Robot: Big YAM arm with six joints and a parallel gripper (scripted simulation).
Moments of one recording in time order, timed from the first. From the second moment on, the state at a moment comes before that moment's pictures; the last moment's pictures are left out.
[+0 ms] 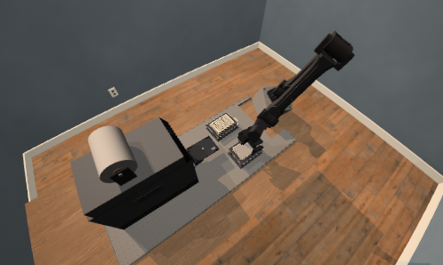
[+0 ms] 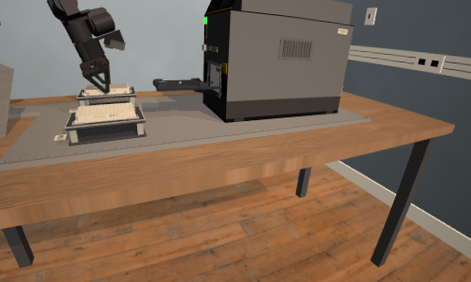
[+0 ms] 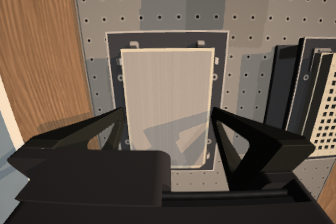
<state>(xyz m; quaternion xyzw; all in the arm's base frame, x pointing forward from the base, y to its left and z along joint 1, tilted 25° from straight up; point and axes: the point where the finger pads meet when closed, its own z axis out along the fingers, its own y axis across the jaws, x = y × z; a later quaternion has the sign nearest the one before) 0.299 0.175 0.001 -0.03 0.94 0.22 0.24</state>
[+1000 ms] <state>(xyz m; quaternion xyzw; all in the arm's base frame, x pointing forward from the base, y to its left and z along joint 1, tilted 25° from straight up) 0.297 0.169 0.018 -0.04 0.94 0.22 0.24</state>
